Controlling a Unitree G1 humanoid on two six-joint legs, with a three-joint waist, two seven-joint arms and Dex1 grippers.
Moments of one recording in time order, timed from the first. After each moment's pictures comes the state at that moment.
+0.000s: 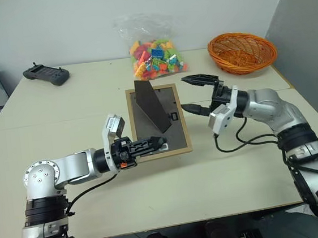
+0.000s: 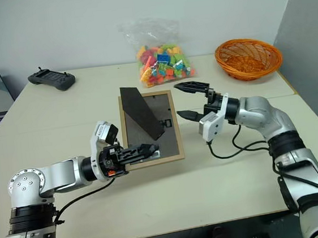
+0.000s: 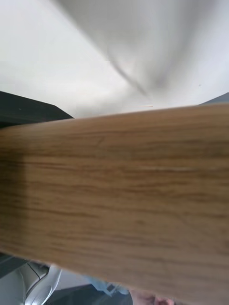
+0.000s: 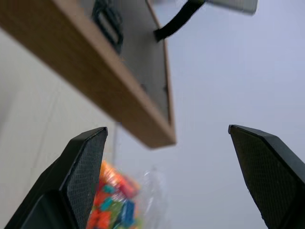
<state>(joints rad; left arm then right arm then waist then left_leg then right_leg) -0.43 0.63 0.17 0.04 -1.93 1.38 -0.16 -0.95 -0.52 0.19 0.65 -0.73 -1.18 0.21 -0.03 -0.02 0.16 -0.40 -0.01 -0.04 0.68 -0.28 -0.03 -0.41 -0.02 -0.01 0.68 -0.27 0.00</state>
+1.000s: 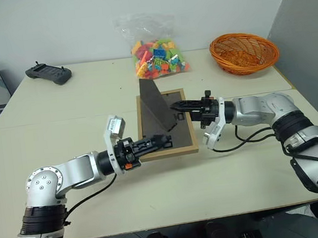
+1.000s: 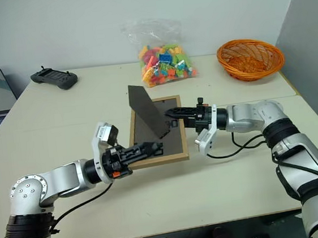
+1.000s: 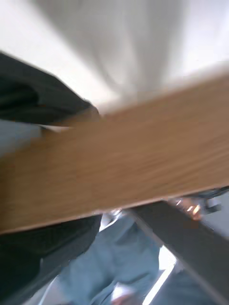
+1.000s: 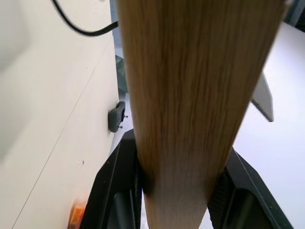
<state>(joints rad) -0.40 0.73 0.15 -0.01 -1.90 1.17 -0.14 -1.06 -0.60 0.45 0.79 -1.04 -1.26 -0.28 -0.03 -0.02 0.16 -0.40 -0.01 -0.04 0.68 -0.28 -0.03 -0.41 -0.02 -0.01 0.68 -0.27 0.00</state>
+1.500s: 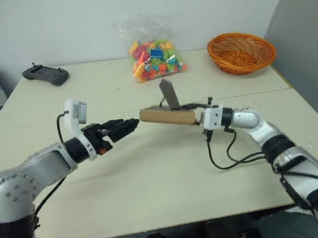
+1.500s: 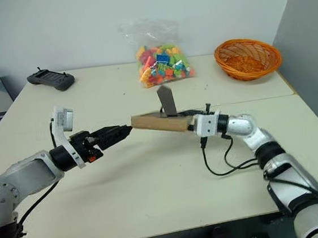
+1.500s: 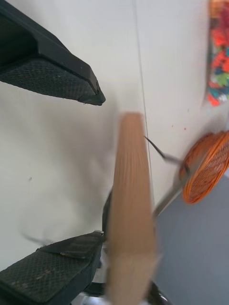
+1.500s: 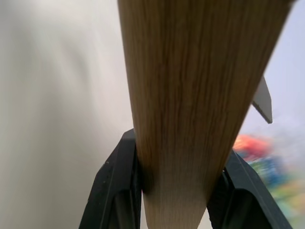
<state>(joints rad) -0.25 0.83 0.27 -0.46 -1.28 0.90 -0.24 -0.87 -0.40 0.40 0.75 0.22 -0.50 0.96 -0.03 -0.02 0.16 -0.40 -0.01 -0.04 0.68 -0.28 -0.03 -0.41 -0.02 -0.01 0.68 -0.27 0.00</state>
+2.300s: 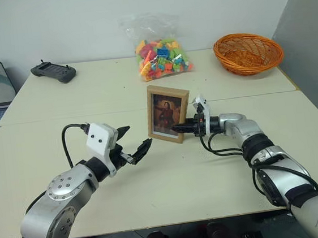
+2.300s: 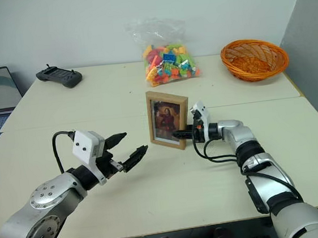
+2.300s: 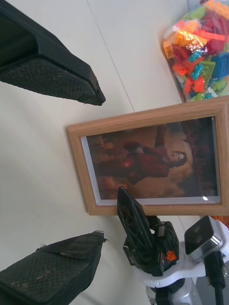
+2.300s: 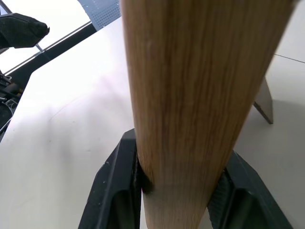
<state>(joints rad) -0.08 0.68 0.09 -0.58 -0.66 0.62 -0.37 -0.96 -0.23 0.14 0.95 0.32 0.25 1.11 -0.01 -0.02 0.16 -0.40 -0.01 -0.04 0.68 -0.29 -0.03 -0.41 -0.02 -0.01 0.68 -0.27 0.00</state>
